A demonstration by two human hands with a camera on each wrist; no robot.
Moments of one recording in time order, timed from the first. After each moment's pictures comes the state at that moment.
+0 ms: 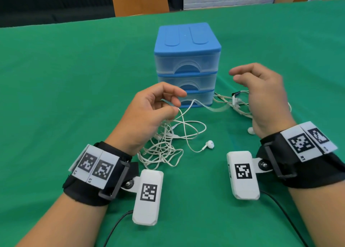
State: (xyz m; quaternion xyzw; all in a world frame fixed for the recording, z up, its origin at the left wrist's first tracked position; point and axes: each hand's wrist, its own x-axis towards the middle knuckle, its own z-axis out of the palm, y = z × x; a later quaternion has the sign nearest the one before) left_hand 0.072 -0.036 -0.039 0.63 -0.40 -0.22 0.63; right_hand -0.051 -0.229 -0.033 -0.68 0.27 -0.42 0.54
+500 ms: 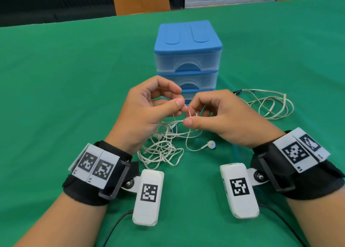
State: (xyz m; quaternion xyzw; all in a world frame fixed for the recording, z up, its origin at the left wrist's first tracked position) left_hand 0.070 -0.038 -0.038 0.58 -0.39 -0.20 0.69; right_hand -0.050 -0.198 -0.043 -0.86 0.04 -0.13 0.50
